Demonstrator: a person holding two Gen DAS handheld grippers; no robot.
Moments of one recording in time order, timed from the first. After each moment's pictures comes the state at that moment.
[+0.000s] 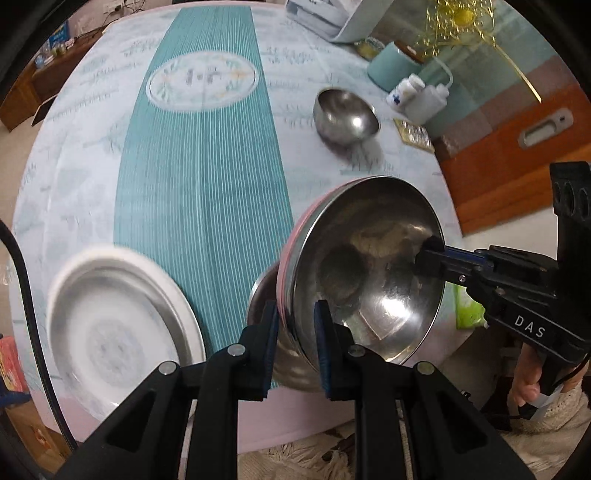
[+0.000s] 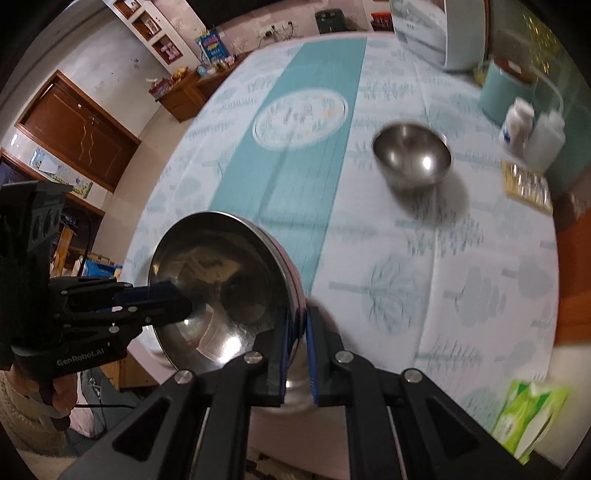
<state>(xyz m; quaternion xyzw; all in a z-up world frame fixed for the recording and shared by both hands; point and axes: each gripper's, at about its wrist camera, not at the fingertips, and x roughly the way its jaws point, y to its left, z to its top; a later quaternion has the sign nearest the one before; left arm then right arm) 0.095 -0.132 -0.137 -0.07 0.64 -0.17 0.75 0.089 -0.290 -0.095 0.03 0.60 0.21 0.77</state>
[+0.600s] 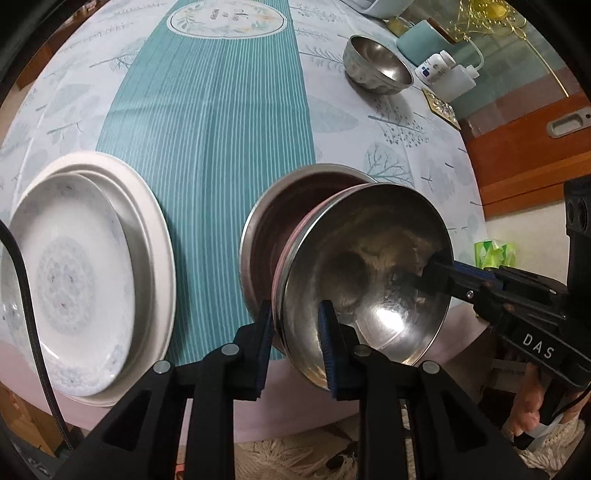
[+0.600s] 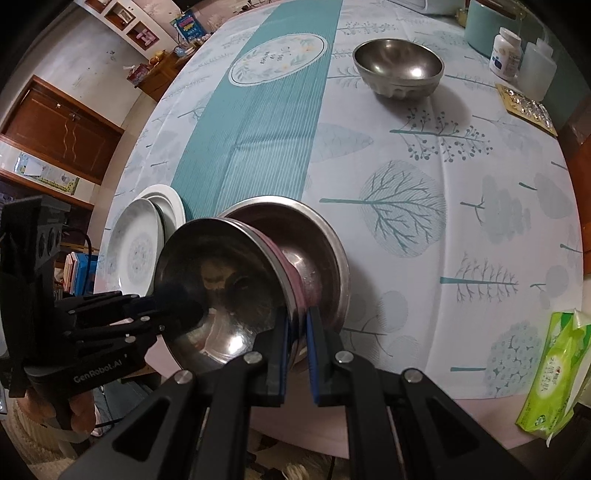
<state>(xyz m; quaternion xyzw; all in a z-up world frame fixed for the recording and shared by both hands) 0.053 -0.131 -0.204 -0.11 0.66 -0.14 0.73 0.044 -0.291 -0.159 0.05 0.64 0.18 0.74</state>
